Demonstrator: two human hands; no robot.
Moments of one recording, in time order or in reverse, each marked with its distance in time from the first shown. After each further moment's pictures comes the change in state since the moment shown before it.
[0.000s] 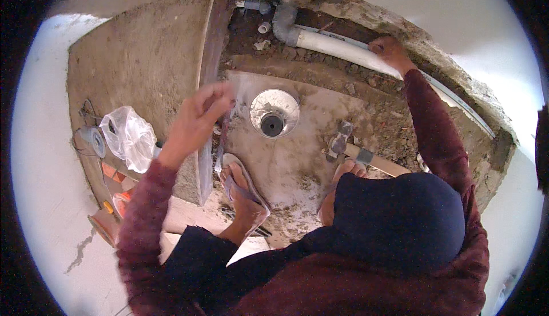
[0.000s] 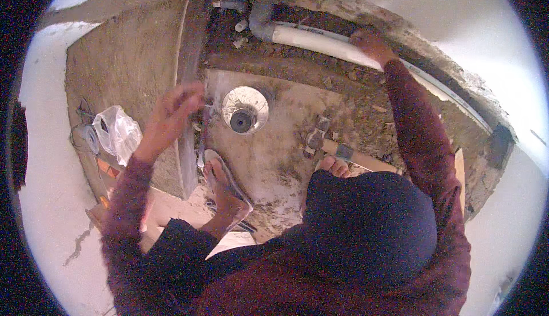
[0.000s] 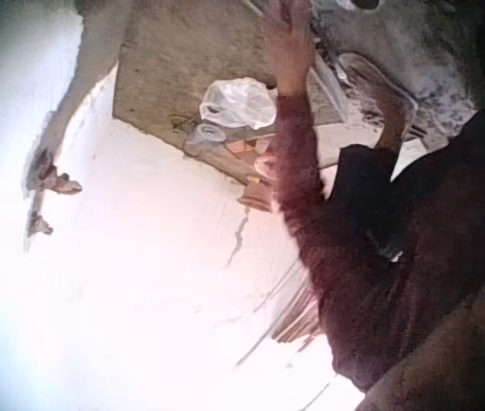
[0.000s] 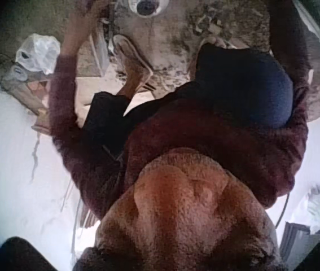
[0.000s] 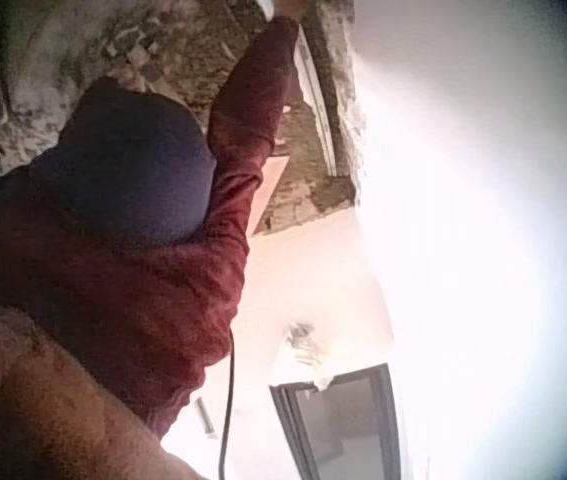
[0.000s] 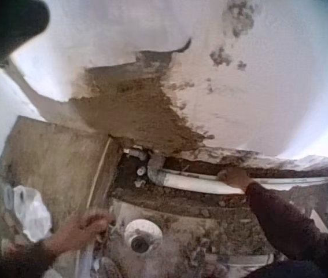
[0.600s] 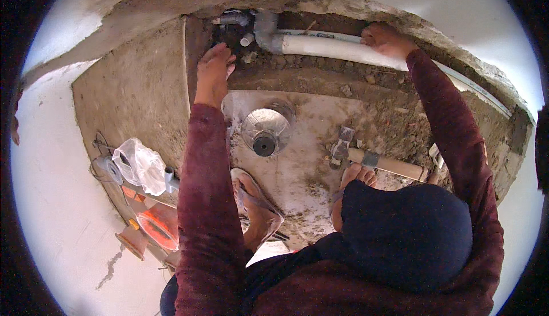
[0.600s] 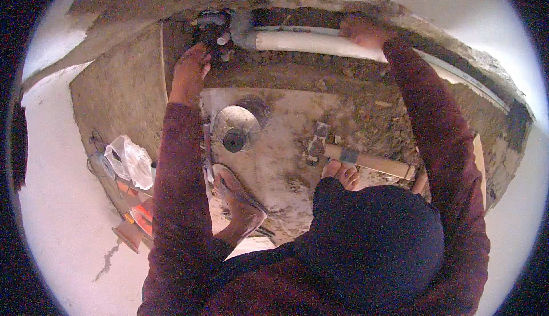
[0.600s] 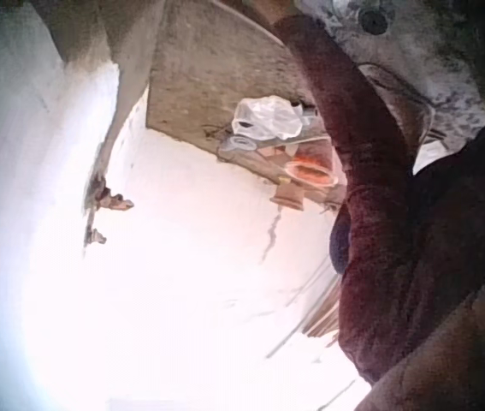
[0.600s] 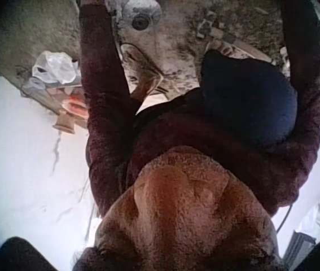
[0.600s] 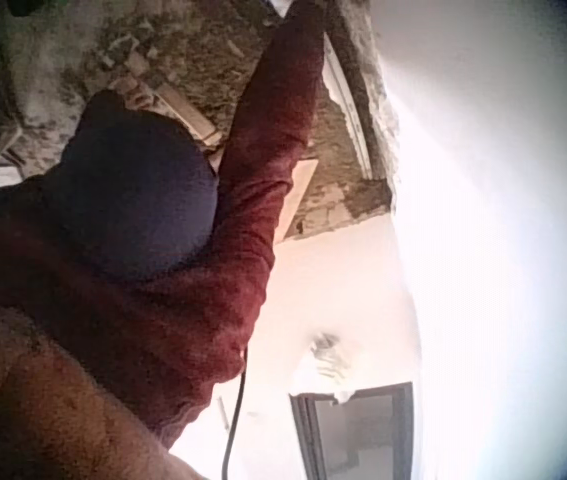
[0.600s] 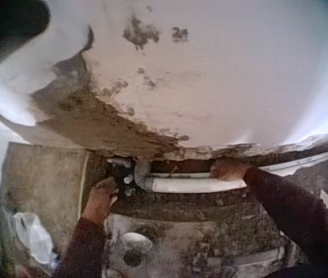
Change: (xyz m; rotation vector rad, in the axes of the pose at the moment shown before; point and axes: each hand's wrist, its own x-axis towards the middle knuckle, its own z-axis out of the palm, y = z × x) left_hand 0.186 -0.054 0.027 -0.372 0.442 -0.022; right_hand -0.001 0.010 -0.009 -0.138 -0.029 -0.286
